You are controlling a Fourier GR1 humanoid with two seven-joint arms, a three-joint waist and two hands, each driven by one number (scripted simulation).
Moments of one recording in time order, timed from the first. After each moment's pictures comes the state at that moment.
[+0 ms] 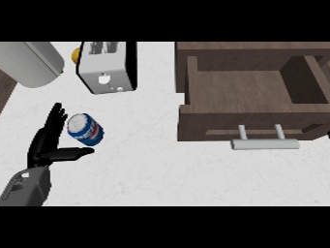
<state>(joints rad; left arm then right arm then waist) -0.35 0.25 0.27 -0.65 0.02 -0.10 -0.51 0.25 -0.02 -0.24 -2.11 -0.05 0.21 0.07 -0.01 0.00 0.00</state>
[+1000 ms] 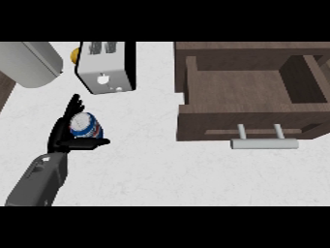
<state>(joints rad) -0.52 0.22 0.25 -0.41 0.01 -0.07 -0.61 0.26 -0.02 -0.25 -2.15 -0.07 0.22 0.10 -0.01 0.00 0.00</state>
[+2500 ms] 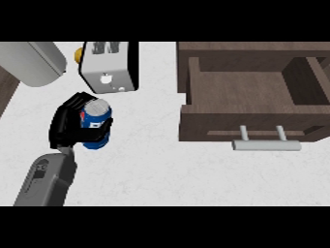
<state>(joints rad) -0.33 0.10 0.15 -1.09 0.12 0.00 -0.27 0.27 -0.03 -0.28 -2.19 -0.13 0.21 0.12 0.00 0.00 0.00</state>
